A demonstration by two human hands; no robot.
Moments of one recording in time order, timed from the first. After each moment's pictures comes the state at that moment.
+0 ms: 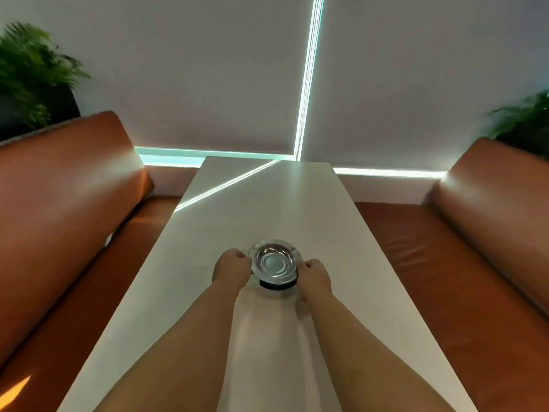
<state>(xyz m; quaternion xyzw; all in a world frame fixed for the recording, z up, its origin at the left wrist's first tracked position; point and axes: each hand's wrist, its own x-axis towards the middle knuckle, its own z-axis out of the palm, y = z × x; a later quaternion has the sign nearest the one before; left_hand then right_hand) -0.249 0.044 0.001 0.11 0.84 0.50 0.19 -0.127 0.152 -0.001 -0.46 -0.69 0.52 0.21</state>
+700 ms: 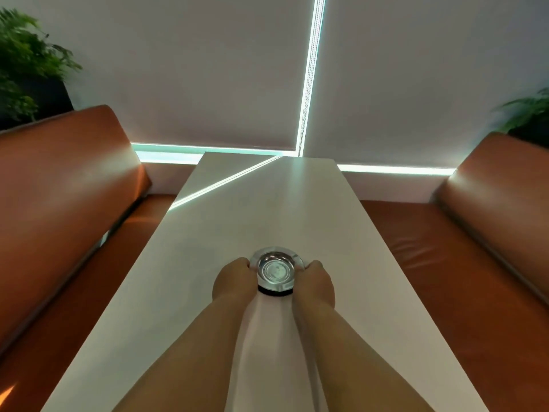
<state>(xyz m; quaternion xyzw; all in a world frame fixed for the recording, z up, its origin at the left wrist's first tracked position) -0.248 0.060 -0.039 0.22 0.92 0.30 0.10 -0.146 0.166 -0.039 -0.52 -0.74 0.38 0.19</state>
